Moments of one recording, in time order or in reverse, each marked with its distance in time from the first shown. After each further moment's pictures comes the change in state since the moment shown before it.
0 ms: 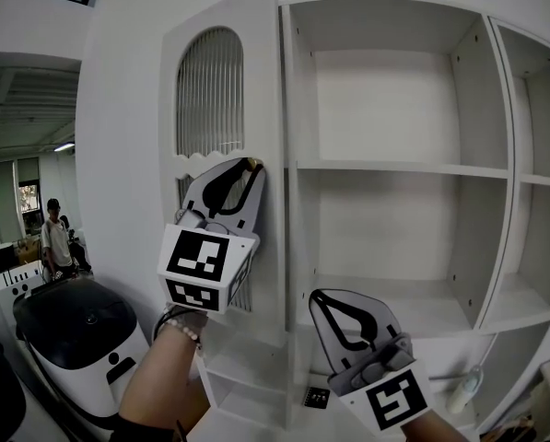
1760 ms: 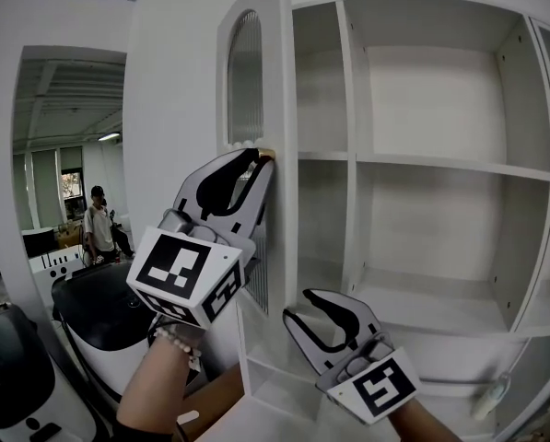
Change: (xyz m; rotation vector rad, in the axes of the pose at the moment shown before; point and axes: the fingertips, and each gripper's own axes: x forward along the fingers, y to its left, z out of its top) left arm -0.077 0.043 0.046 -0.016 -0.022 0.015; right arm 0.047 0.091 -0.012 0.243 0.014 0.256
